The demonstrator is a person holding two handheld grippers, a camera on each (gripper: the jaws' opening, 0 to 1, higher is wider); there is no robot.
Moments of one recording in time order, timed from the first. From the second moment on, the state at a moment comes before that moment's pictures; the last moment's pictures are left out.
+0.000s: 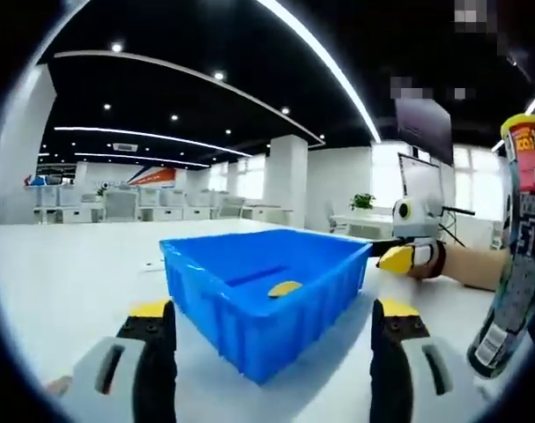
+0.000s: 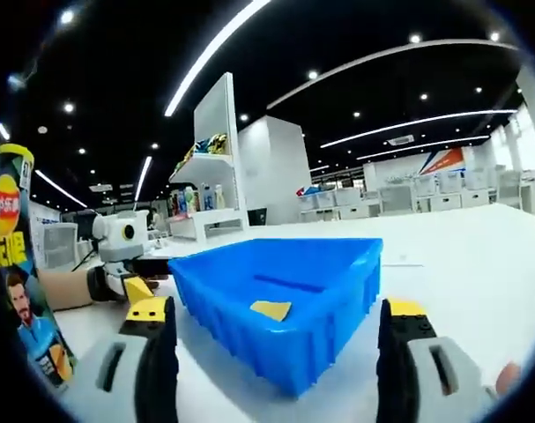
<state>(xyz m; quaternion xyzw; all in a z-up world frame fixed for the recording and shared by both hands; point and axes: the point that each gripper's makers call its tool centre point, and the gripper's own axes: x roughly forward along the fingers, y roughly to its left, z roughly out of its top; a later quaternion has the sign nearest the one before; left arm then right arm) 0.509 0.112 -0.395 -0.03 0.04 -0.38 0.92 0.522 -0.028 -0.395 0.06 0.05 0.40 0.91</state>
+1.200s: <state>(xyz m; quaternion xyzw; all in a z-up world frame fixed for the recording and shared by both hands) 0.506 0.115 -0.400 0.07 0.04 -0.33 0.94 0.523 -0.037 -0.416 -0.02 0.10 0.35 0.93</state>
